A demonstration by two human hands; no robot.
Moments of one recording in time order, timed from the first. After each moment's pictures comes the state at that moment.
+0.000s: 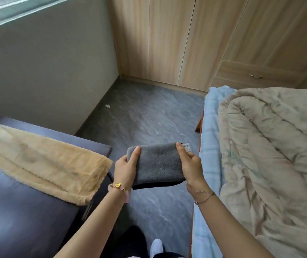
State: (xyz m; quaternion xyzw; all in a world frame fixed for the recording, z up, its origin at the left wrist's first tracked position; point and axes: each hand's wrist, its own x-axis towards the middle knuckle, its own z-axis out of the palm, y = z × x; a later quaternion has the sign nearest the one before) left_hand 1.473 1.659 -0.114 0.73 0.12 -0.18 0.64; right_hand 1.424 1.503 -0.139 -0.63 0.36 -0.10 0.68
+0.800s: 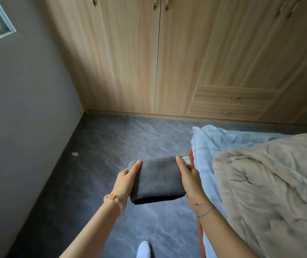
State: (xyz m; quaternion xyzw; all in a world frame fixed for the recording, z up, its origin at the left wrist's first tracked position) left_hand 1.816 1.439 -0.117 0.70 0.05 -0.35 0.62; right_hand 1.722 1.293 -0.127 -0.57 0.44 -0.14 0.68
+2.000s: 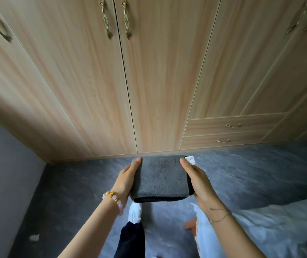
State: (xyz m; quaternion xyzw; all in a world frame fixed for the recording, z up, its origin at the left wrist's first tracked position) left_hand 2.190 1.049 -0.100 0.69 0.00 -0.43 0.59; right_hand 2.053 0.920 -0.106 -0.53 0.44 -0.14 0.72
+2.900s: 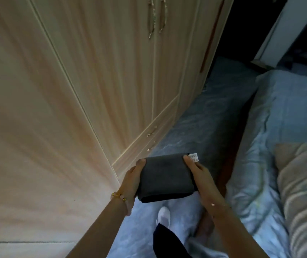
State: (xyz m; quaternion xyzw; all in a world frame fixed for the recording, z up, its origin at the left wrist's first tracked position) left_hand 2.267 0.643 -0.112 0.61 -0.27 -0.66 0.35; right_hand 2.085 0.654 -0.105 -0.31 0.65 -0.42 0.55
